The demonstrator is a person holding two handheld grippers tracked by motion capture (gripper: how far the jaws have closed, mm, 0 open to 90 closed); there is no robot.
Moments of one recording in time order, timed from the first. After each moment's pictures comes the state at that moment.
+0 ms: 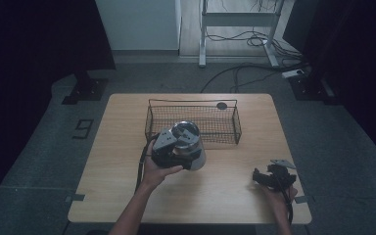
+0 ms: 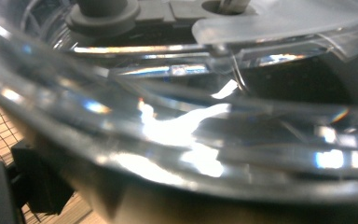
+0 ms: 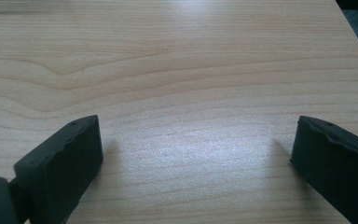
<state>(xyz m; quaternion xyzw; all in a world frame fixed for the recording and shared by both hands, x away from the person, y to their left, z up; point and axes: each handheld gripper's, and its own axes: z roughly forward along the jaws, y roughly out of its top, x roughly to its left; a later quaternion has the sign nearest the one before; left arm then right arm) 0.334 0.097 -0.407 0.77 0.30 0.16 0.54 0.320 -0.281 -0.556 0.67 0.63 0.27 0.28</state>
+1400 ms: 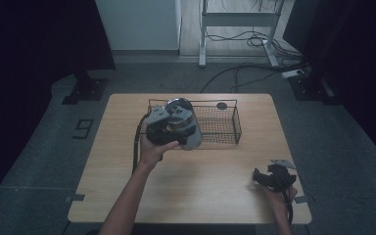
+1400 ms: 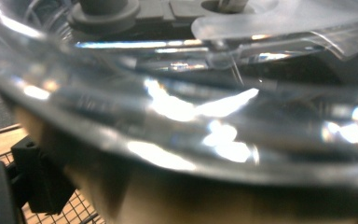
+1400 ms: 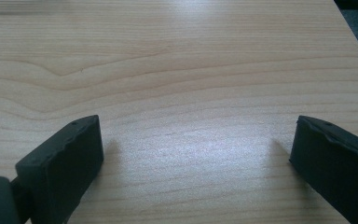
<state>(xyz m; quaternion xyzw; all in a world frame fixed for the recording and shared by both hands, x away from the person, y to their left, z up) 0.377 0.107 -0.368 0.74 0.33 0.17 0.56 0.320 -0.281 -0.556 0.67 0.63 0.27 0.28</state>
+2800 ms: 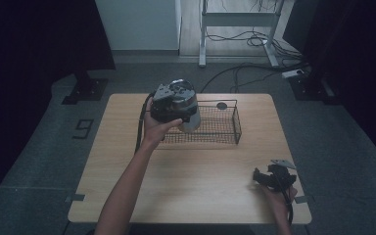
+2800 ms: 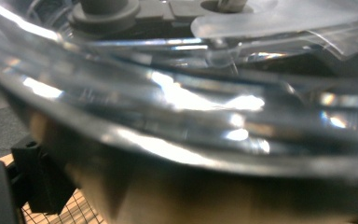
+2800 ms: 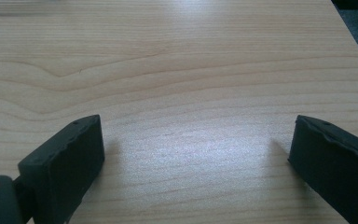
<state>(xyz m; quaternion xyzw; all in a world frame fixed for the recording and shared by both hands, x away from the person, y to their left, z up) 0.438 0.099 -0.353 0.75 0.35 0.19 0.53 0.320 -0.281 -0.557 0.67 0.63 0.27 0.28</state>
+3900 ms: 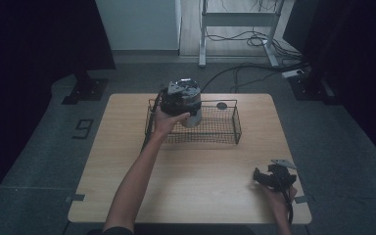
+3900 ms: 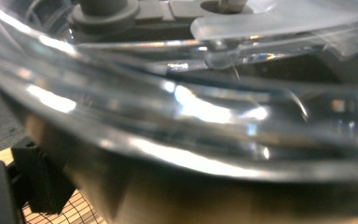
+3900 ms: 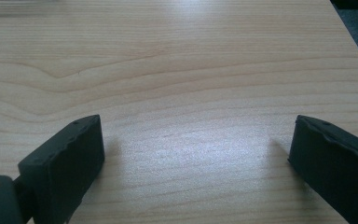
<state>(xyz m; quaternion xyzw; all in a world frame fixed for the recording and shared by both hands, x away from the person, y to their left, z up) 0.493 0.074 -0.391 0.76 0.38 0.21 0.48 0.320 -0.282 -0.556 0.67 0.63 0.27 0.28</state>
